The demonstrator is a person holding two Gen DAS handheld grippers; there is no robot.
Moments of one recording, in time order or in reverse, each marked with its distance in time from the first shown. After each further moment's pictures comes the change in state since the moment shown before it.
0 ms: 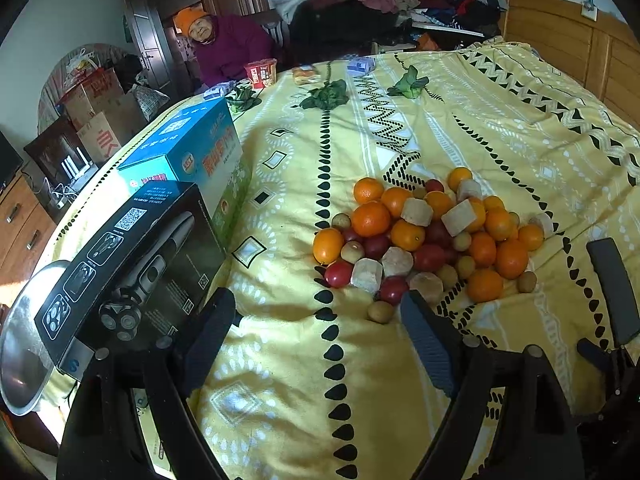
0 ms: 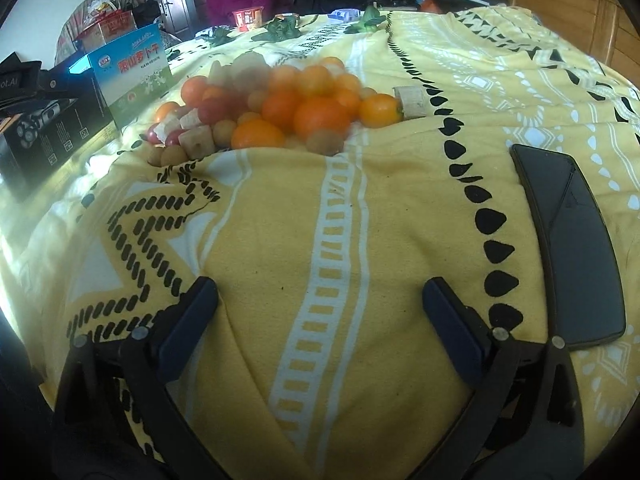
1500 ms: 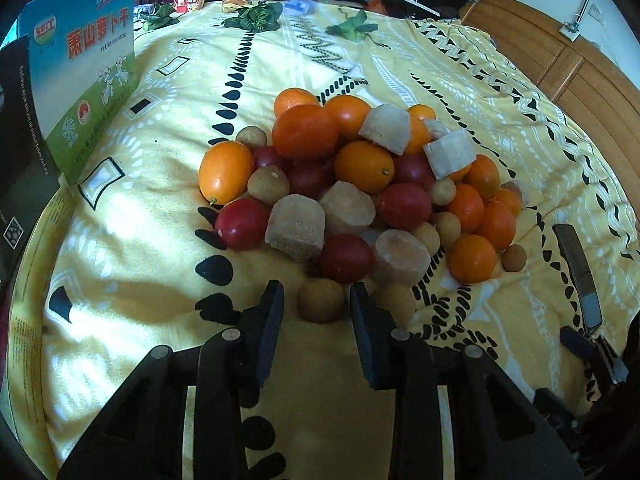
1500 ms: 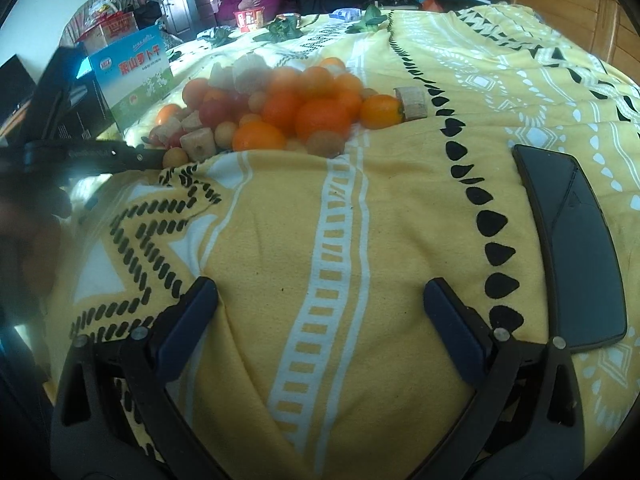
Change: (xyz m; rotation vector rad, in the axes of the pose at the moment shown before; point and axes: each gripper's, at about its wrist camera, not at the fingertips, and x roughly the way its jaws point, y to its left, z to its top) left arm 0.123 -0.007 -0.030 -0.071 0.169 -0.421; right arm -0.005 0.000 0.005 0.020 -0.009 0.020
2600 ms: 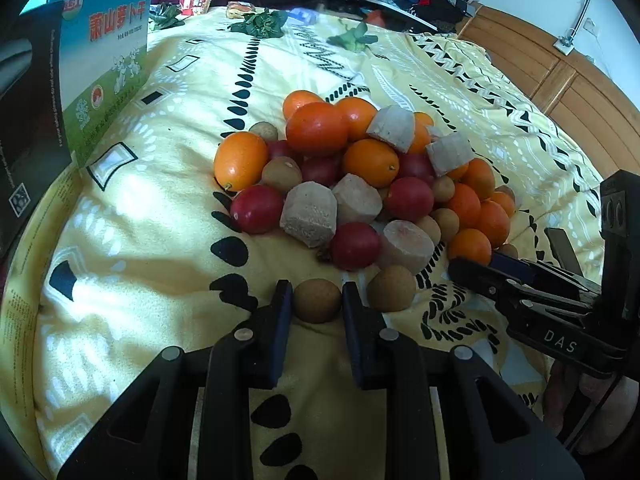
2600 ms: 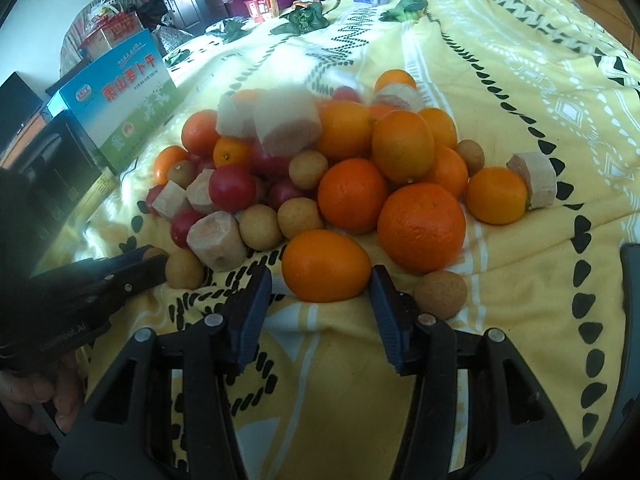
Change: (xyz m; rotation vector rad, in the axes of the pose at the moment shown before) left arm -0.010 0.011 -0.015 -0.029 -0.050 -0.036; right arm 0.072 0.030 0.082 0.012 0.079 0.091
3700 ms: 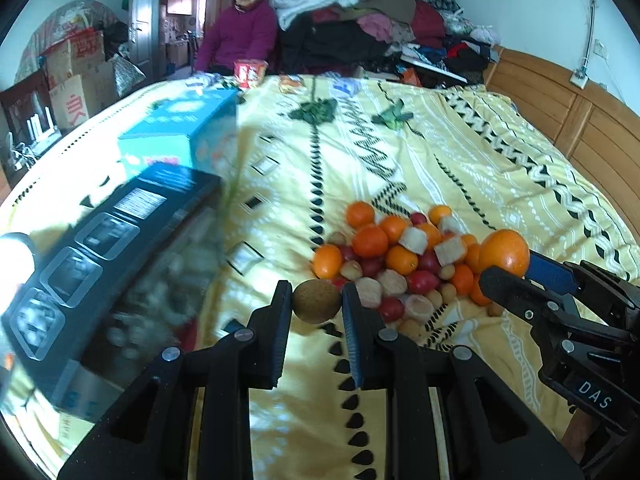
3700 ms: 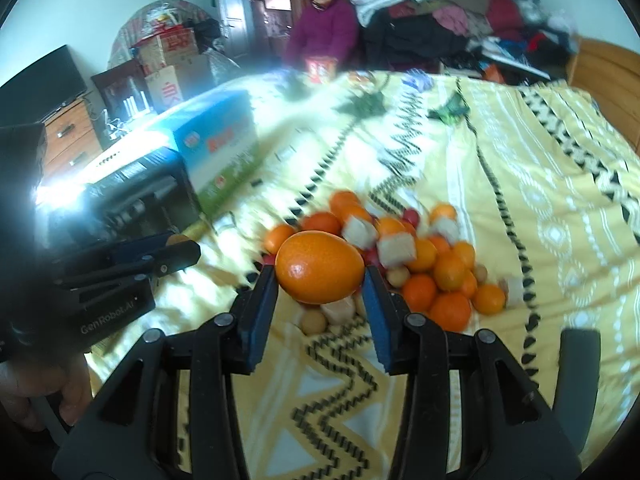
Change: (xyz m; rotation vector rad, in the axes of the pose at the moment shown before) left arm -0.137 0.010 0.031 -0.007 -0.209 0.204; right arm -0.098 0.105 0.036 -0.204 -0.207 0.029
